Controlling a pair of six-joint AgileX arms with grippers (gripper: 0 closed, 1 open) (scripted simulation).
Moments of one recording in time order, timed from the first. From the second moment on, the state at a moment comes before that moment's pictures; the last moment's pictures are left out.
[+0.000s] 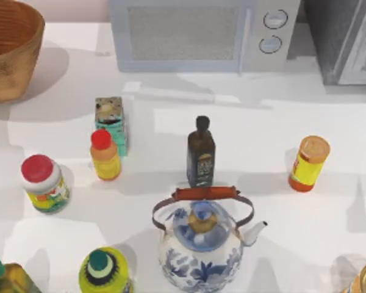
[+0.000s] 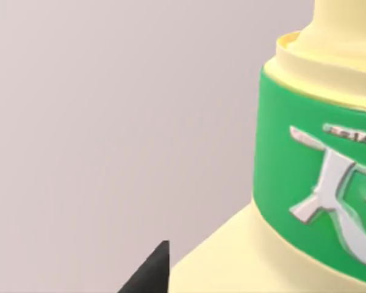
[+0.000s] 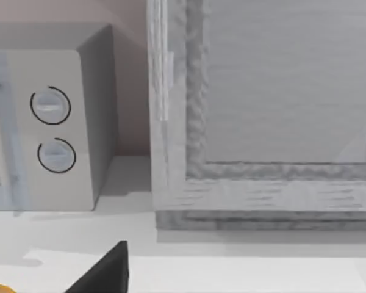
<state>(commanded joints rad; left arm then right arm) 0.21 1.89 1.38 0.52 0.24 0.01 0.00 0.00 0.00 0.00 0.00 0.00</state>
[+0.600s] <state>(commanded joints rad) 0.20 1.76 1.26 0.46 0.22 0.01 0.00 0.00 0.00 0.00 0.00 0.00</state>
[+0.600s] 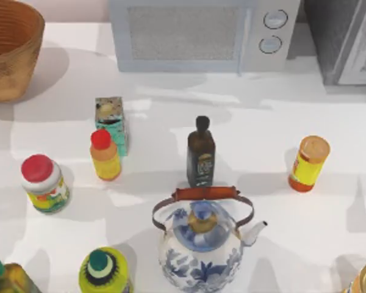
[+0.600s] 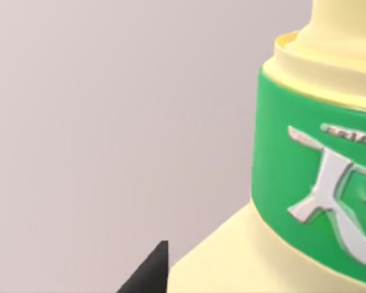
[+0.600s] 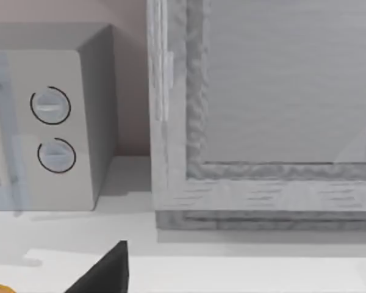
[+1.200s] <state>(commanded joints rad) 0.10 0.79 0.62 0.23 0.11 0.01 0.00 0.00 0.00 0.00 0.00 0.00</state>
